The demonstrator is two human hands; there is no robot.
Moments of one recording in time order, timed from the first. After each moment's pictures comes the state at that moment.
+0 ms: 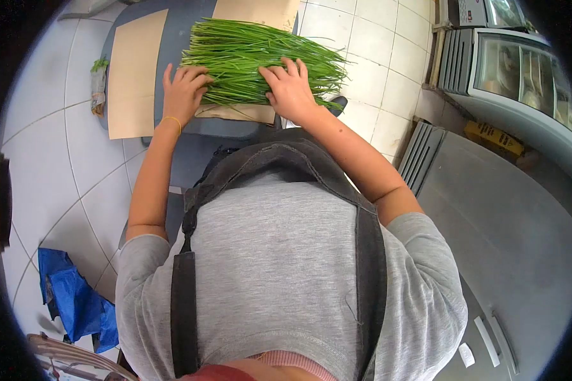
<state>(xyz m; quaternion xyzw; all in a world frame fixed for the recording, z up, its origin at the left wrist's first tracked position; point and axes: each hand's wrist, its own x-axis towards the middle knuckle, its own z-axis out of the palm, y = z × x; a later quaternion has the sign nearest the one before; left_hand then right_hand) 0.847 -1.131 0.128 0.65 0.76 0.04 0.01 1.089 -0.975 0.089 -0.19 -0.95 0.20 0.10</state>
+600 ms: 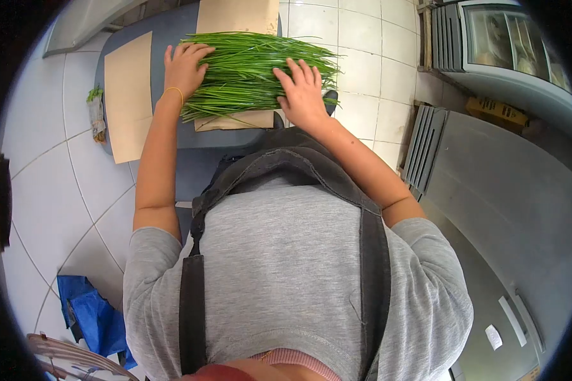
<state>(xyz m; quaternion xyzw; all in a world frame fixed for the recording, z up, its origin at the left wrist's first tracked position) 0.824 -1.040 0.127 0.65 0.76 0.00 0.01 1.124 -0.981 0.090 -0.31 -0.92 0.21 0.15</state>
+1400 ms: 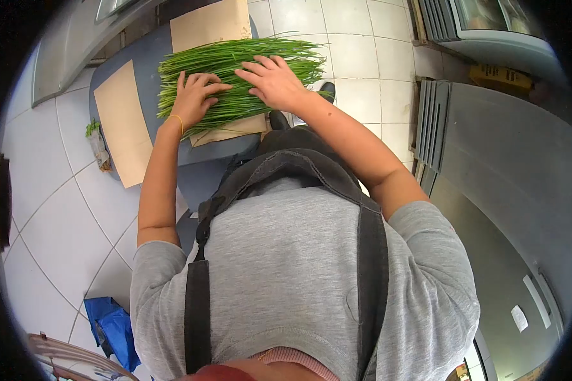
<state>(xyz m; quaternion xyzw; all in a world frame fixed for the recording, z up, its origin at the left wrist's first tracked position) 0.861 -1.042 0.130 0.74 0.65 -0.07 0.19 1.099 -0.951 0.076 -0.21 -0.94 0.19 0.19</state>
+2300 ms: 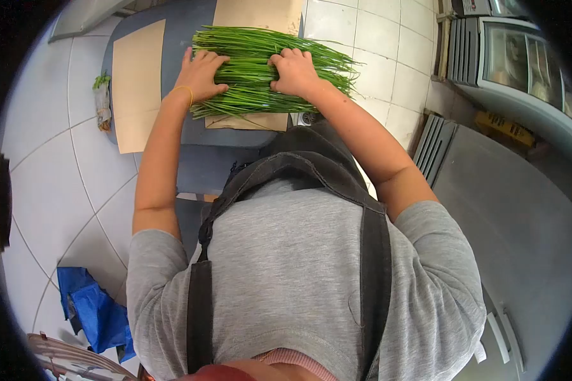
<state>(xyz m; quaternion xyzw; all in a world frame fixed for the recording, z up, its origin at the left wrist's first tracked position) 0.821 -1.048 0.141 0.65 0.73 -0.14 0.17 1.039 -0.927 0.082 -0.26 -0.94 0.23 -0.05</state>
